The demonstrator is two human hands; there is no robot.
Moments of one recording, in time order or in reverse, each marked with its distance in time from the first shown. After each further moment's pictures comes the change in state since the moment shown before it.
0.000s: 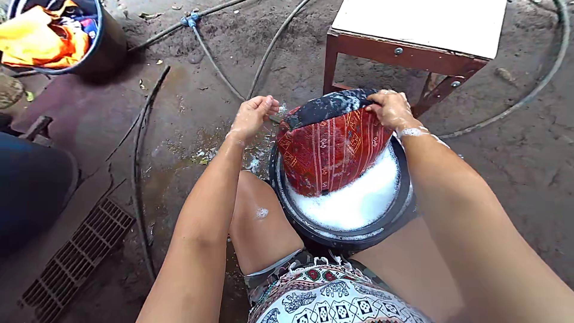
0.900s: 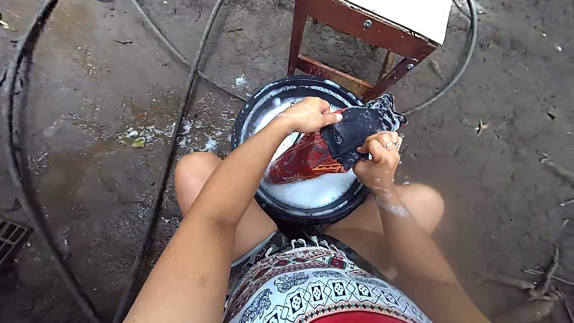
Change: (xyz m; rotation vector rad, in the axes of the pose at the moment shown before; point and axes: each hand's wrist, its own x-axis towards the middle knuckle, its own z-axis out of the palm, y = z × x) left_hand -0.010 0.053 0.142 0.440 -0.727 0.136; right_hand -0.200 -0.085 0.029 -0.072 0.718 -0.233
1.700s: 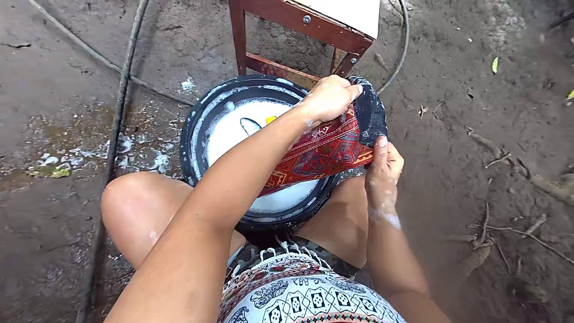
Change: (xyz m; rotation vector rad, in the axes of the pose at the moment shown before) left_hand 0.063 0.112 0.034 -0.345 0.127 0.133; right_hand -0.021 0.013 -0.080 0.375 0.184 0.859
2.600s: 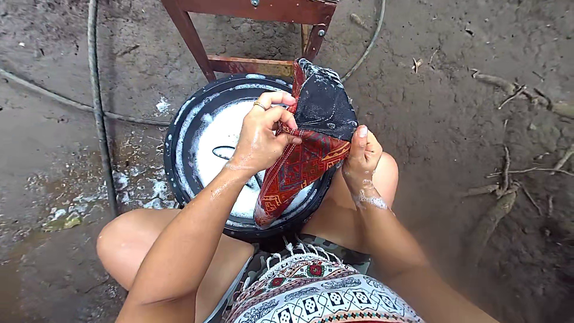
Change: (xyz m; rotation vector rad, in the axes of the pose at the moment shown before) left_hand -0.060 -0.074 0.005 0.037 0.208 0.512; right_hand -0.009 0.017 0.029 0.218 0.162 -0.206
